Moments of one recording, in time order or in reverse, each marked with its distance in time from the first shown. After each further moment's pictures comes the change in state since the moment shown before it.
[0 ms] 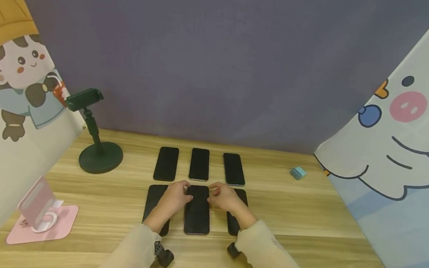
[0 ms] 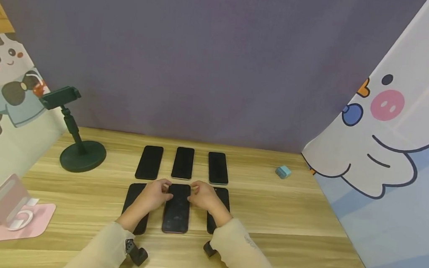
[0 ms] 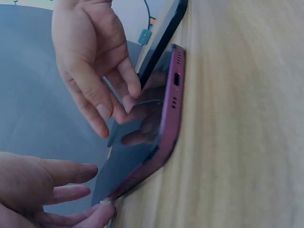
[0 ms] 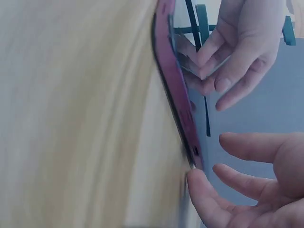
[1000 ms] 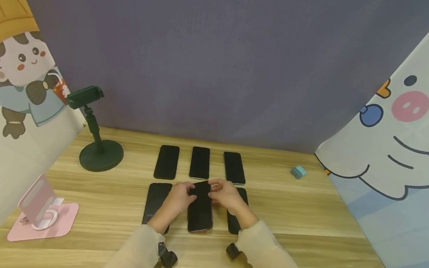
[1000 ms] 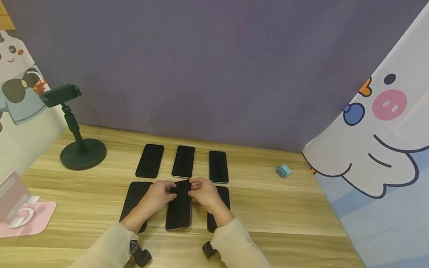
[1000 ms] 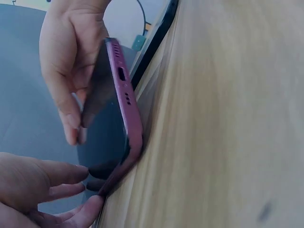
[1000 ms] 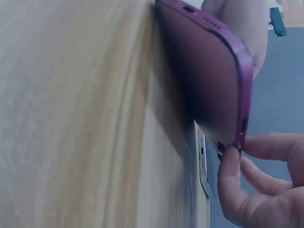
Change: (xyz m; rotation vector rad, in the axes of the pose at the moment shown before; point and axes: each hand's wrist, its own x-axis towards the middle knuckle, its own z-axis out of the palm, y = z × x) left_hand -0.001 -0.004 0.014 0.001 0.059 0.091; right_hand 0.005 0.002 0.005 0.400 0.019 0.016
